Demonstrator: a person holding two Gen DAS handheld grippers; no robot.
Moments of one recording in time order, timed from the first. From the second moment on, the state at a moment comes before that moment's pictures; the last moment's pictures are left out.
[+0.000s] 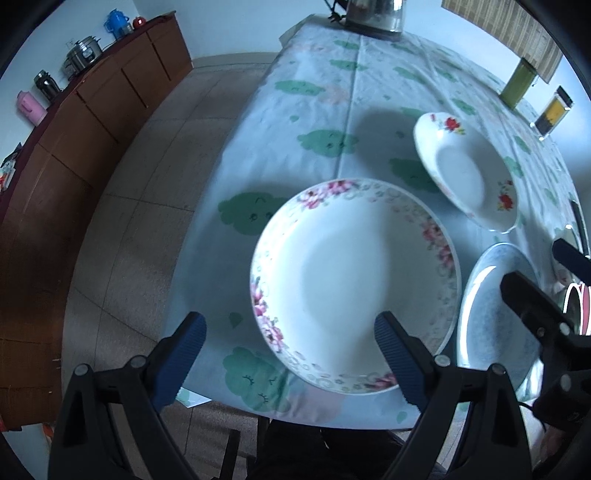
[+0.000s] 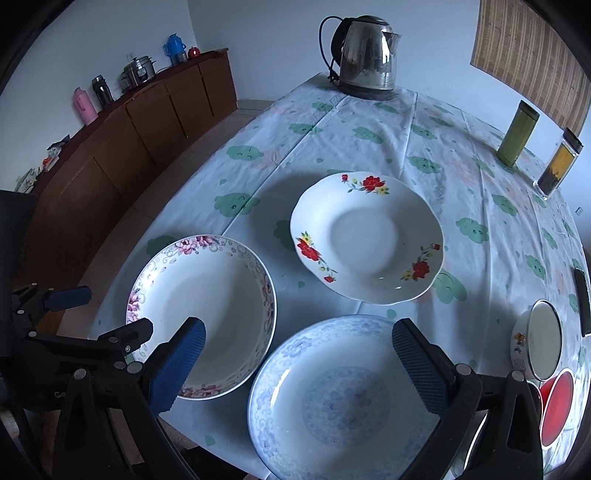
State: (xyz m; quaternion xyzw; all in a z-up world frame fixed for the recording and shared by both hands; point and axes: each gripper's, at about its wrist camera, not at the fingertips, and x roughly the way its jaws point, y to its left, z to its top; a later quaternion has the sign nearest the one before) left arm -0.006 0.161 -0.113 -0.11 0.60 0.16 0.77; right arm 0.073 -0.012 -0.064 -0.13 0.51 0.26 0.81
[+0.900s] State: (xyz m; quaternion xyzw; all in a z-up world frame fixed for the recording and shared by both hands) left arm -0.006 0.193 -0.159 -0.16 0.63 0.16 0.74; right arm 0.091 0.018 -0.127 -0.15 0.56 0.30 0.76
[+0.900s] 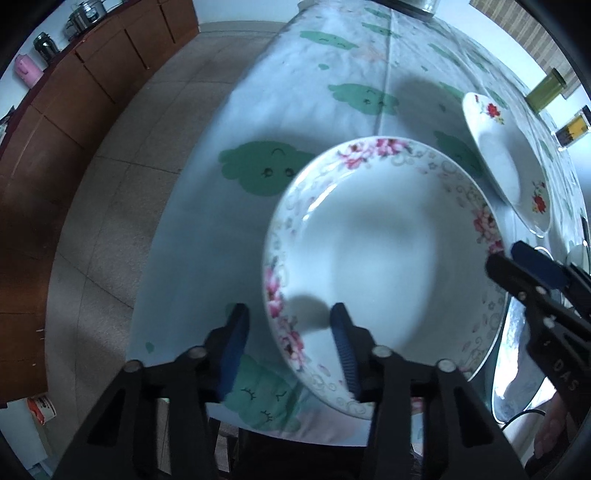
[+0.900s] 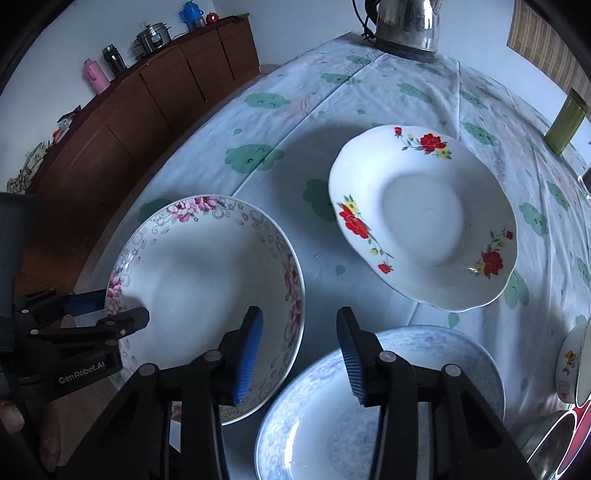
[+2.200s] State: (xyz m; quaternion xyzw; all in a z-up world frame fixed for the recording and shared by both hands) left arm -0.010 0.167 -0.135 -0.11 0.61 0.17 0.77; right arm 0.081 0.019 -0.127 -0.16 0.57 0.31 0.74
